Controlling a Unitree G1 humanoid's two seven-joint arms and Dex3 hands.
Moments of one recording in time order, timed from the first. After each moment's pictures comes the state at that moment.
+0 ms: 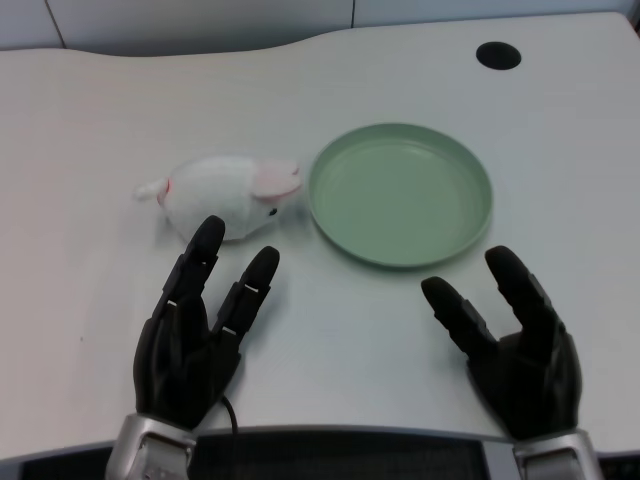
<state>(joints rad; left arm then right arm) -0.36 -0.11 0.49 1.06 -0.58 -0.37 -0.99 -0.31 0.07 -0.52 1.01 0.67 -0.29 1.06</state>
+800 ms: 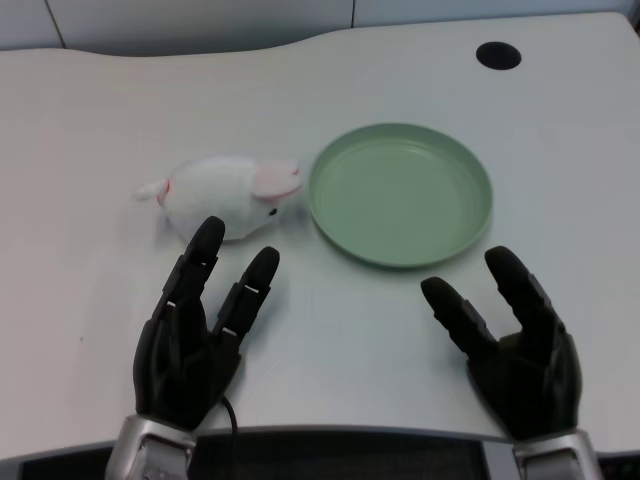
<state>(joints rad) -0.36 -0.11 0.50 1.06 -0.59 -0.37 -1.01 -0.31 0.07 -0.52 1.02 0.67 -0.29 1.06</state>
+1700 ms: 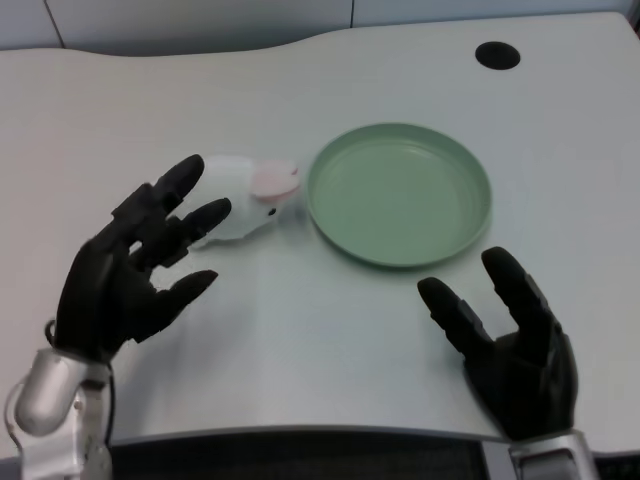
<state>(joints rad) -0.30 0.14 0.26 0.71 -0.10 -0.80 -0.58 -0.32 0.08 -0.52 1.04 0.67 -0.30 1.08</state>
